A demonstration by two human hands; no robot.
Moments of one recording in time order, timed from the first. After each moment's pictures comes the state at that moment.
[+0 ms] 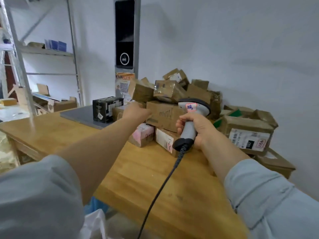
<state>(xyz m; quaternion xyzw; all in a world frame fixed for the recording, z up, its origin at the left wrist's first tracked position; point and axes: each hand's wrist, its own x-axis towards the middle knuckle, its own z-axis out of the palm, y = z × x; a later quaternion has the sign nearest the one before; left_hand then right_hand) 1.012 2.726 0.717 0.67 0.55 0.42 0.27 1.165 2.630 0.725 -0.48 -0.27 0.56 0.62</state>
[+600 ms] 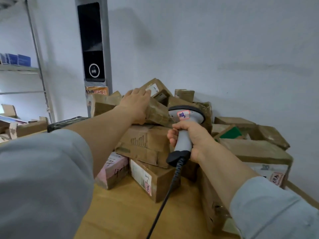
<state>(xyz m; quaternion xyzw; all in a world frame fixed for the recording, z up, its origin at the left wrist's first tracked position) 1.145 2.890 0.784 0.84 0.46 0.19 -0.22 1.274 2.759 0.737 -0.47 -0.27 0.56 0.63</state>
